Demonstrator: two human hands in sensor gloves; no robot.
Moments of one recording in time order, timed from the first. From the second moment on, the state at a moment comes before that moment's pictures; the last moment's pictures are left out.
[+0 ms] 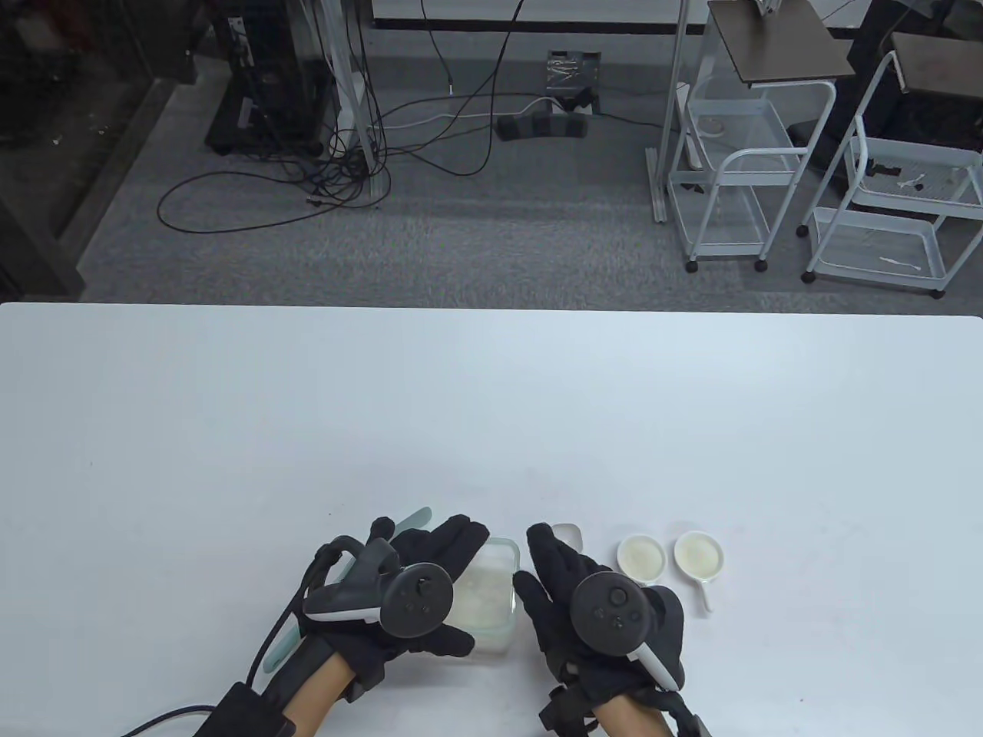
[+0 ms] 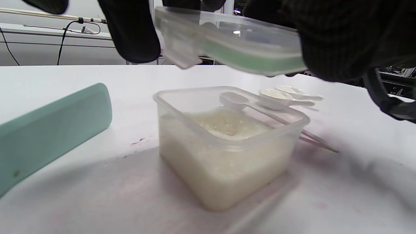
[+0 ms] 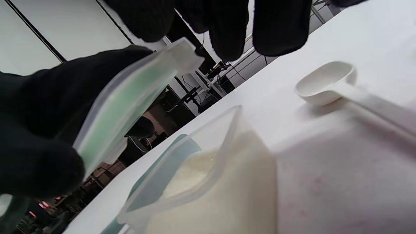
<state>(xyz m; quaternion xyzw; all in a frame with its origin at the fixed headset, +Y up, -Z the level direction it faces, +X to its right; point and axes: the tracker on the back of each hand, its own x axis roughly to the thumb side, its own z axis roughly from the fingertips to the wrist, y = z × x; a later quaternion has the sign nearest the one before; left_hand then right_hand) -0.122 -0.668 -0.240 -0.11 -0.38 0.02 0.92 0.087 -0.697 -0.218 0.13 0.00 0.92 0.36</state>
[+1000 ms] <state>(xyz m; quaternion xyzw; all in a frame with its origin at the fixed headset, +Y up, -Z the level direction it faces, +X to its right) -0.118 -0.701 -0.252 -0.17 -0.35 -0.04 0.92 0.061 -0.723 -0.225 0.10 0.04 0.96 0.27</state>
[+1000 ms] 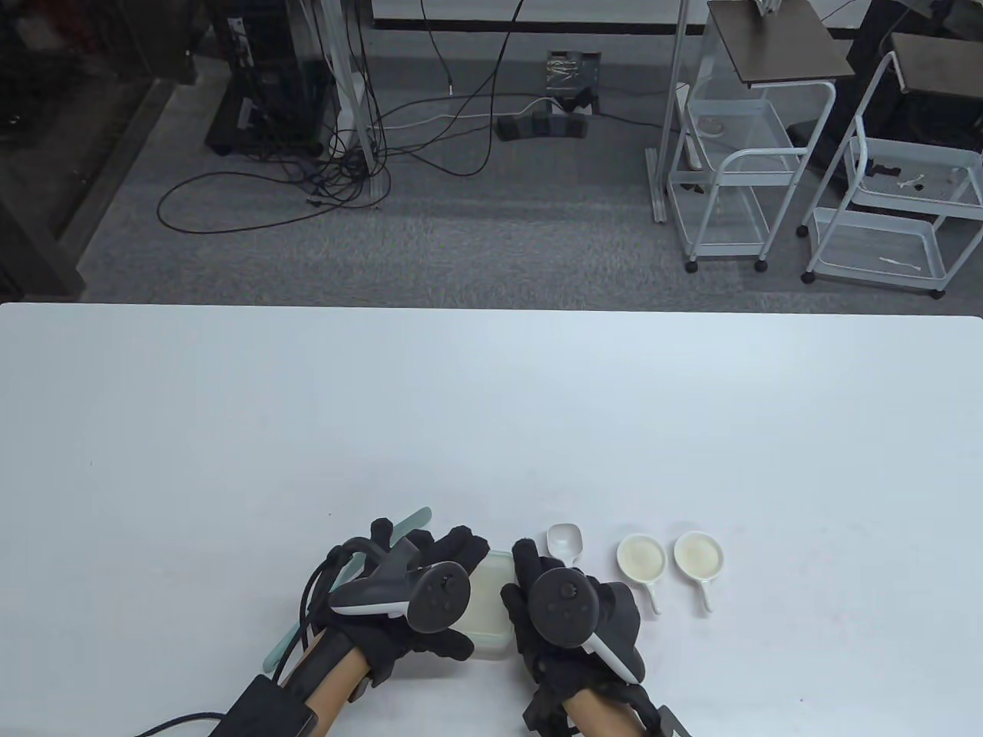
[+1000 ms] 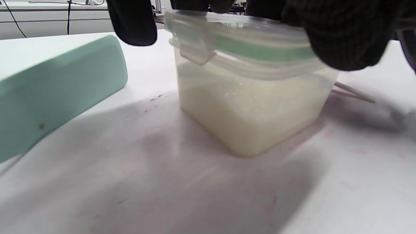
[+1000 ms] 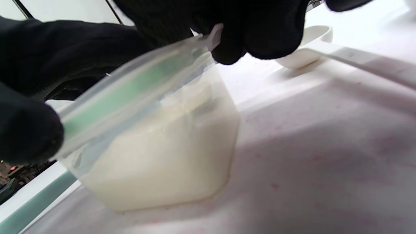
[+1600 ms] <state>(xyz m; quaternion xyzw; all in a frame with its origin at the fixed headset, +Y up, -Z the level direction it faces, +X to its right) -0.152 -0.706 -0.267 -0.23 -0.26 0.07 0.94 0.060 -0.723 -0.223 0.10 0.05 0.96 0.25</state>
